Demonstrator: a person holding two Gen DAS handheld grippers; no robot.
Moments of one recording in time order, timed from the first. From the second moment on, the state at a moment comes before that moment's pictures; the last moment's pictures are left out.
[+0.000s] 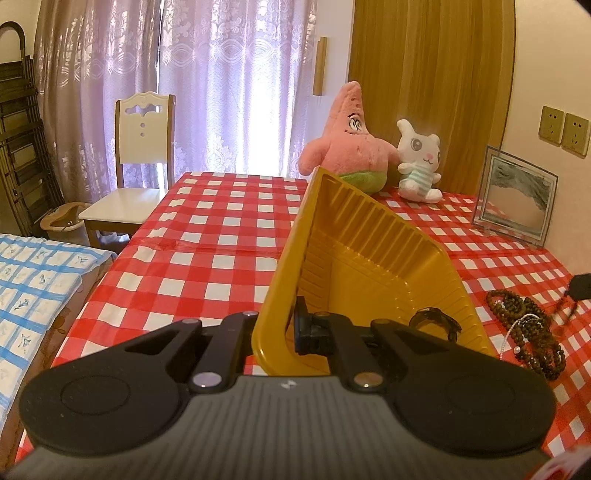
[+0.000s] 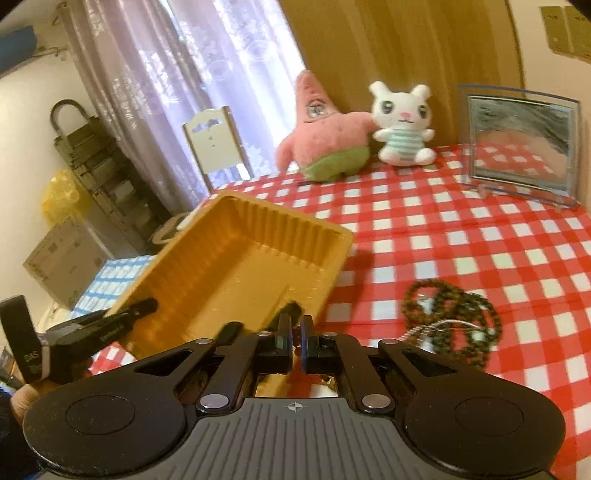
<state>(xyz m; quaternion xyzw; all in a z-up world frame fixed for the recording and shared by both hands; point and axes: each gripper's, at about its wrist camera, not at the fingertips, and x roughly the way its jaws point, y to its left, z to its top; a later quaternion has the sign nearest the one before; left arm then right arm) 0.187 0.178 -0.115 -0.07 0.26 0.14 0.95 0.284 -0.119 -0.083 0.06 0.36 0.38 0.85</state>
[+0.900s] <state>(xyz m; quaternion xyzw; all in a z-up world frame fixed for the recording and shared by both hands) 0.186 0.179 -0.115 -0.09 0.26 0.13 0.95 0.283 0.020 -0.123 0.03 0.40 0.45 0.80</state>
